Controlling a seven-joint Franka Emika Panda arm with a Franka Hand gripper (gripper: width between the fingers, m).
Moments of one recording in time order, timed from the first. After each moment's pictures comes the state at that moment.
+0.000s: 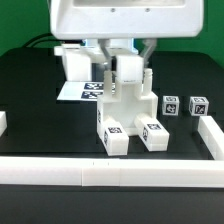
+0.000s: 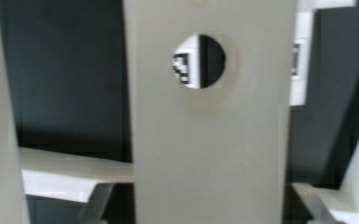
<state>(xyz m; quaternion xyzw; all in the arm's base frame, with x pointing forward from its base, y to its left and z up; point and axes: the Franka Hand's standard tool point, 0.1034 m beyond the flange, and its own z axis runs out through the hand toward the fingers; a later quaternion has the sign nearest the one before) 0.590 0.009 0.136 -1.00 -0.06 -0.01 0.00</state>
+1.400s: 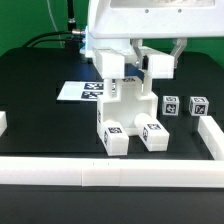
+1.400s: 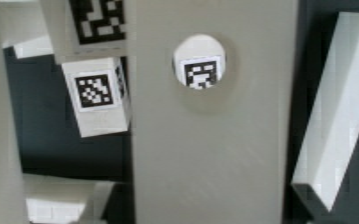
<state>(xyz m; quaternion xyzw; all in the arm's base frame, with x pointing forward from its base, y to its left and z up) 0.571 0.044 0.130 -1.00 -0.05 -0.03 0.00</state>
